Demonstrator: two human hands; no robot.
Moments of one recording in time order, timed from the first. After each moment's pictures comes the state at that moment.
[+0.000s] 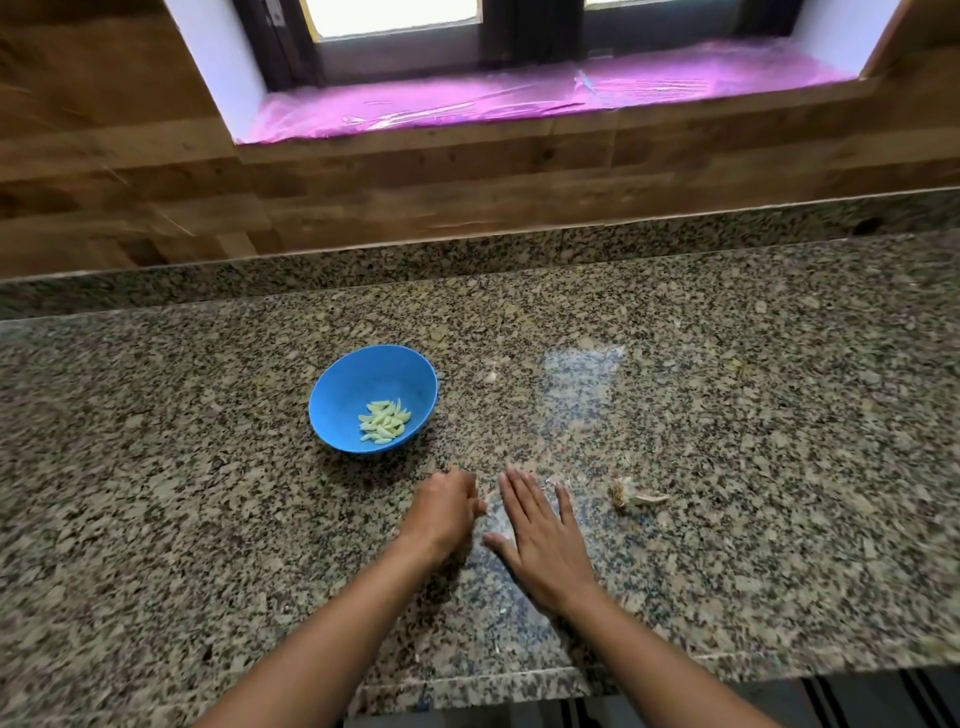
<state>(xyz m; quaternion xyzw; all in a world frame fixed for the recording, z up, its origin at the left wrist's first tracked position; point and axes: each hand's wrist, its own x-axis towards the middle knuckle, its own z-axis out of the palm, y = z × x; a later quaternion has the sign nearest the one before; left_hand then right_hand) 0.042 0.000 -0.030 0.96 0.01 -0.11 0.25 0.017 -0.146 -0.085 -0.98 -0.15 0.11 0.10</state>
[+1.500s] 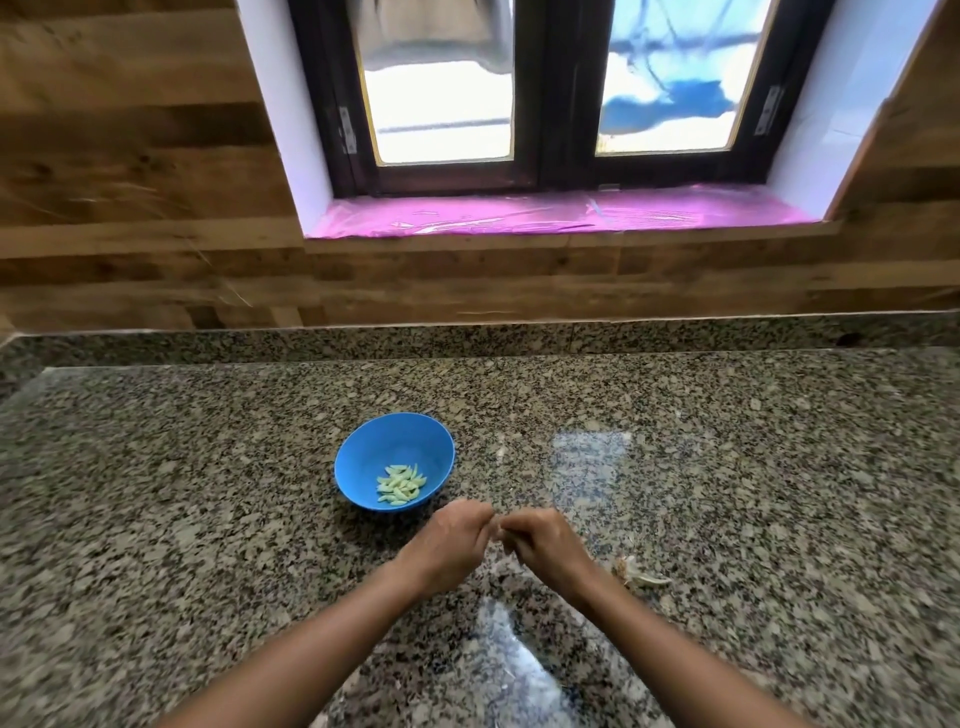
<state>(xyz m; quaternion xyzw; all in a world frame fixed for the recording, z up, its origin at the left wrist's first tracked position) 0.056 0.014 0.008 0.95 -0.18 -0.02 0.26 0.068 -0.150 -0.003 -0.88 -0.23 0.06 0.40</state>
